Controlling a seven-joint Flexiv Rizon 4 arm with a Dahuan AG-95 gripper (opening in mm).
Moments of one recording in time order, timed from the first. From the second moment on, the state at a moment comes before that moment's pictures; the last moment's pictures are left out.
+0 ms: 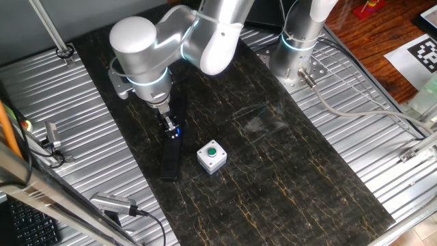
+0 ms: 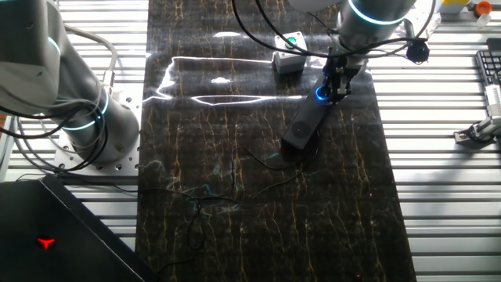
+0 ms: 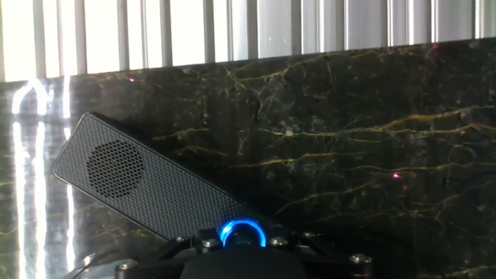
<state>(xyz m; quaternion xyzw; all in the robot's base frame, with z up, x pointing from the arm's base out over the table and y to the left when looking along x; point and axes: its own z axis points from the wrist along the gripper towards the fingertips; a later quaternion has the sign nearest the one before) 0.542 0.082 0.072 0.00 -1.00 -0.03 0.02</state>
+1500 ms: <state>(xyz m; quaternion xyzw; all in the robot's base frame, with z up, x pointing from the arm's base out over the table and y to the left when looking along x) 0.542 0.083 0.064 -0.06 -1.00 -0.02 0.02</state>
